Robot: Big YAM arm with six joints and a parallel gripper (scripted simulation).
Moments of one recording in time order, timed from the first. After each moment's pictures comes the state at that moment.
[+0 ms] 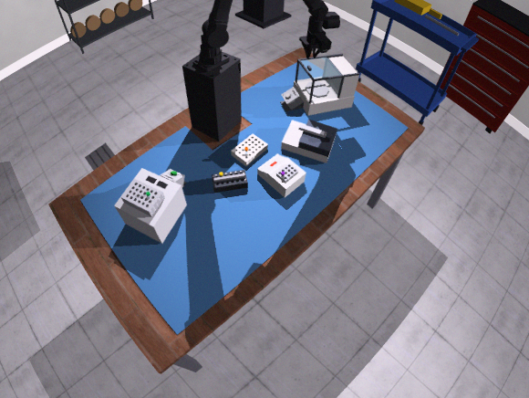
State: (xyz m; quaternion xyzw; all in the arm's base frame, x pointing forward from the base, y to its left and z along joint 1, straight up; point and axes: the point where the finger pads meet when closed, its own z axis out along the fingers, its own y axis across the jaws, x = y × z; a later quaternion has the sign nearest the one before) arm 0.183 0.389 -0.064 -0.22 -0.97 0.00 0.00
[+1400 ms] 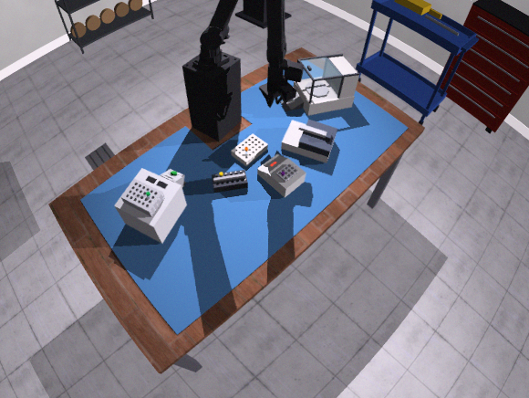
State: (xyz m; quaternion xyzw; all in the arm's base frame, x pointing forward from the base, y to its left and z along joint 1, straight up) arm 0.215 0.127 -0.168 -0.11 -0.99 0.00 0.00
